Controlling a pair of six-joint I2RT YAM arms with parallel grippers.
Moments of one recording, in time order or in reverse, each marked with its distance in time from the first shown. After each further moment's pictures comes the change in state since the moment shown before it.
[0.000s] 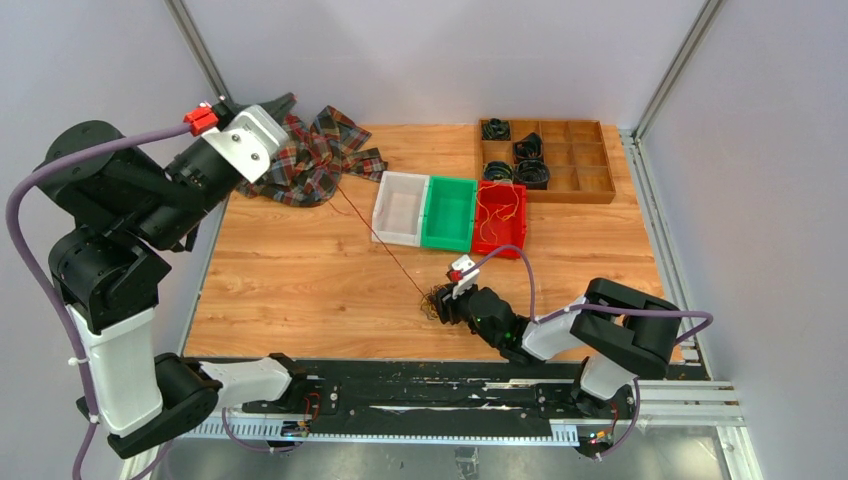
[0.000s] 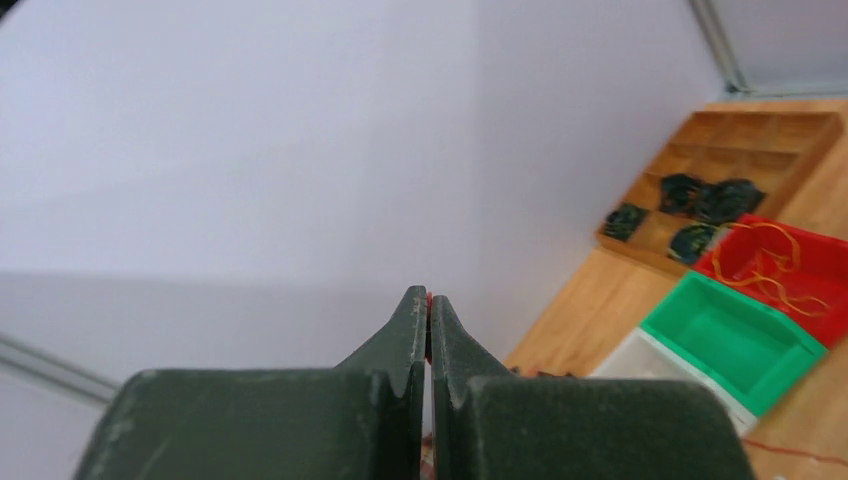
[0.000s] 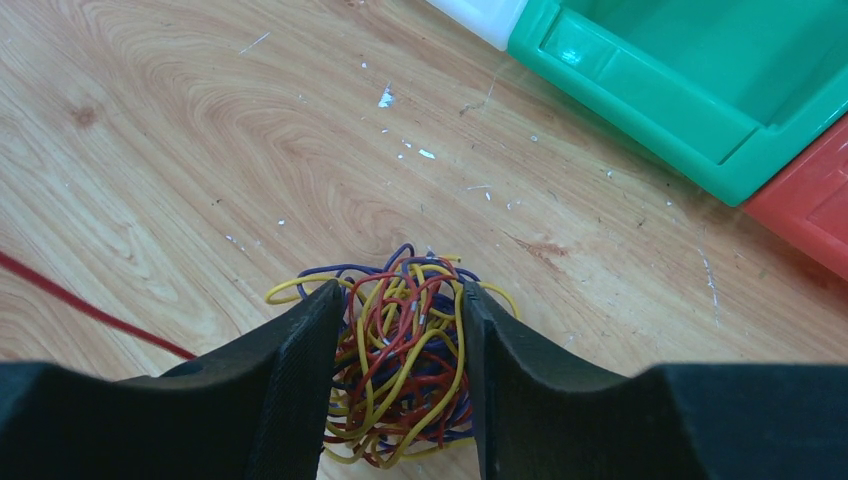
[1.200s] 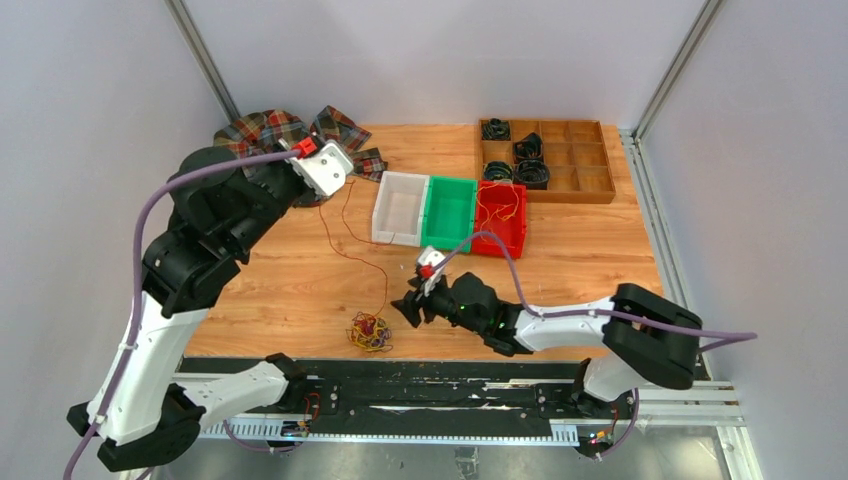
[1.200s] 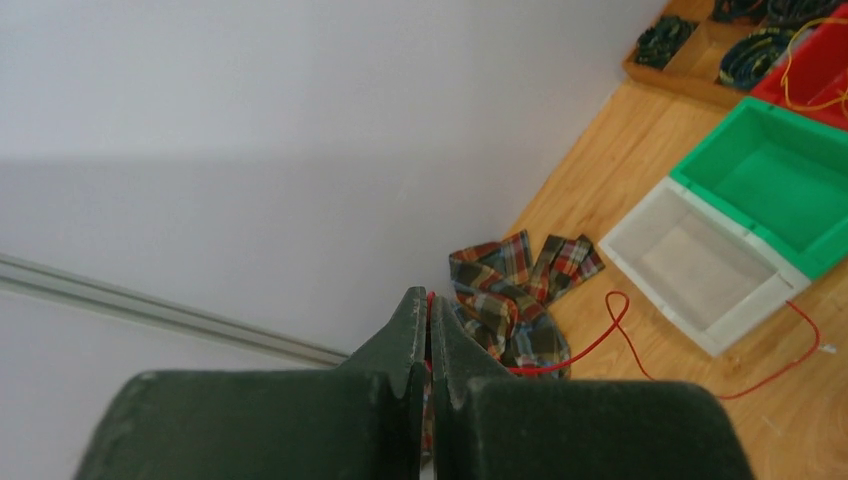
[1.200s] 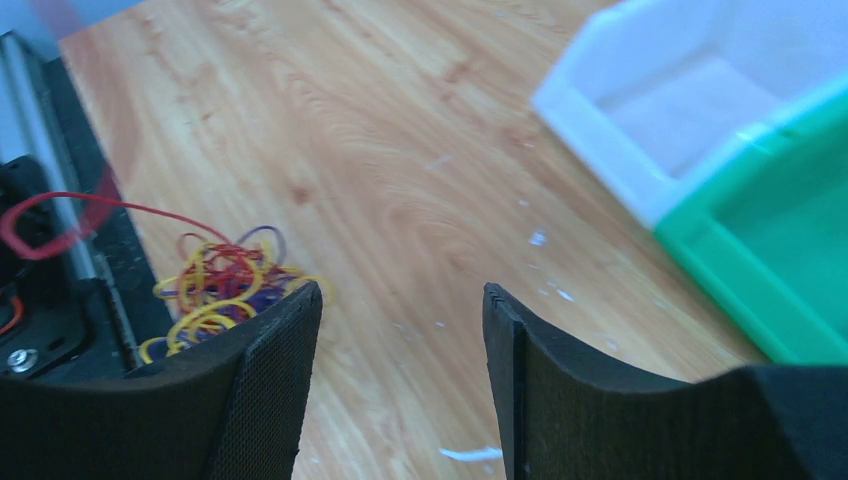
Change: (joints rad) left arm 0.001 -0.183 -0.600 0.240 -0.231 0.096; right arm 0.058 -0.131 0.218 -0.249 -0.250 -0.056
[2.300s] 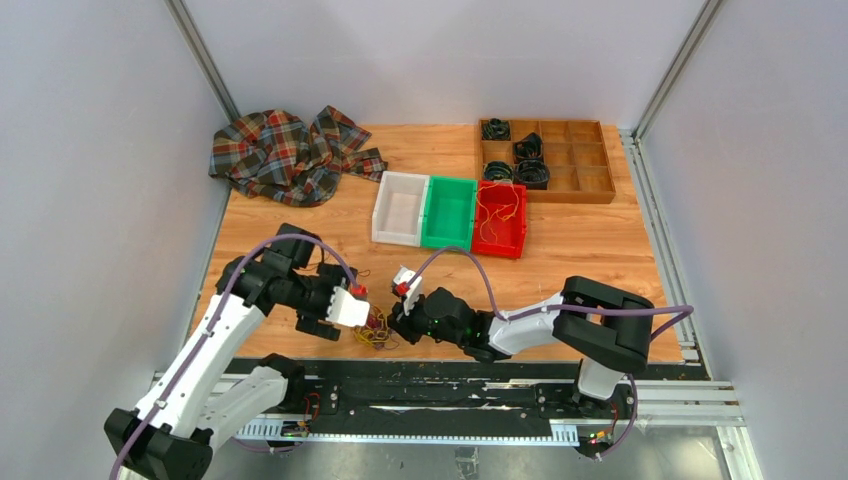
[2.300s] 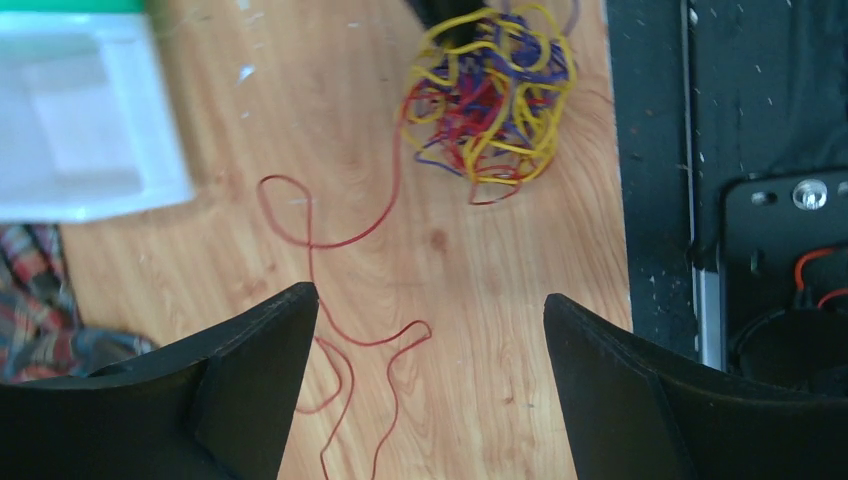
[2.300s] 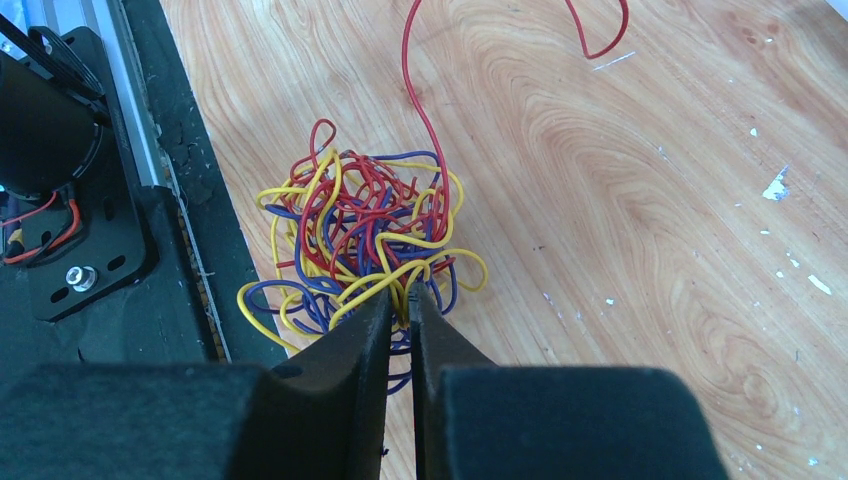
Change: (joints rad) left arm 0.267 -0.140 -0.739 -0.500 0.605 0.551; right arm 0.086 0.244 0.075 0.024 -0.062 0.094
